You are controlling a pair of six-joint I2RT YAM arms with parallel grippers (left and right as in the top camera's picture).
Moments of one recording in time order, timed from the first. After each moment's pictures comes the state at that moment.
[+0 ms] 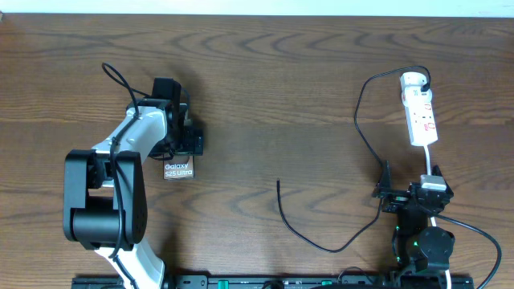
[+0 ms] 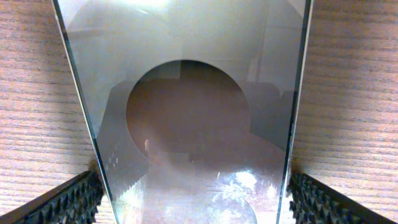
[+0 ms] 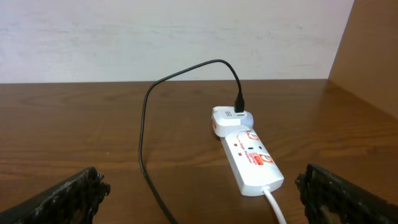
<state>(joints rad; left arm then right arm) -0.06 1.89 1.14 -0.74 0.00 -0.08 -0.03 0.01 0.01 -0.06 0.09 -0.01</state>
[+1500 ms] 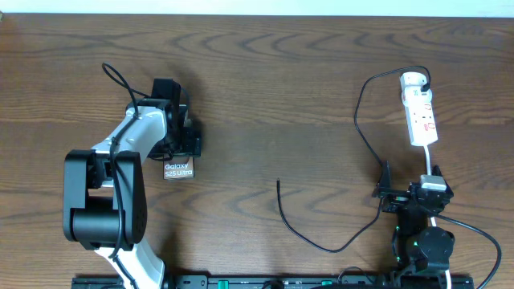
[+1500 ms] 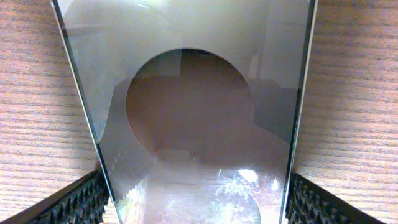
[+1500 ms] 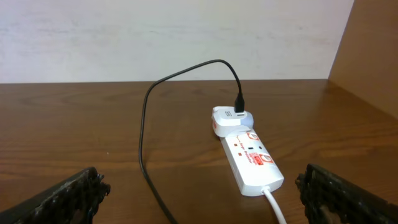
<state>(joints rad) -0.06 1.89 1.14 -0.76 0.00 -0.07 -0.03 0.01 0.01 -0.06 0.09 -0.01</state>
